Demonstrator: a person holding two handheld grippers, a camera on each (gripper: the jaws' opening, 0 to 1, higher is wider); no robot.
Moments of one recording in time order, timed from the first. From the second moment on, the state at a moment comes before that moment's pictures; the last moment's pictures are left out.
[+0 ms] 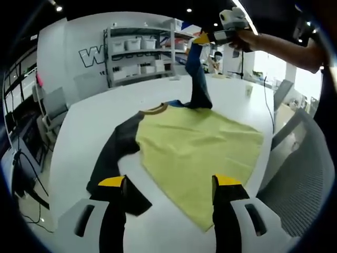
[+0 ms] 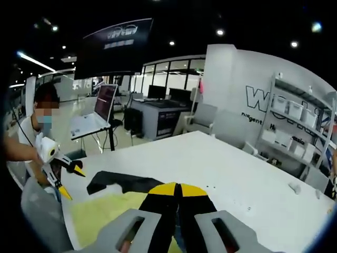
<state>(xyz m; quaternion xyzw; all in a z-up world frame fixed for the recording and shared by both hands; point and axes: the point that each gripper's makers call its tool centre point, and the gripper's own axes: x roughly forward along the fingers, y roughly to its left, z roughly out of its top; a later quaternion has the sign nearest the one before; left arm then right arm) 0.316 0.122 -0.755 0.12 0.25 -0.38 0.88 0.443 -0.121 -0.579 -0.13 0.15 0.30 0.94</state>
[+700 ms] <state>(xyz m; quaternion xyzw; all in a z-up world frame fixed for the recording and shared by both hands) 0.313 0.124 -0.760 0.12 0.26 -0.38 0.88 0.465 -0.092 -0.580 -0.13 0.14 0.32 0.93</state>
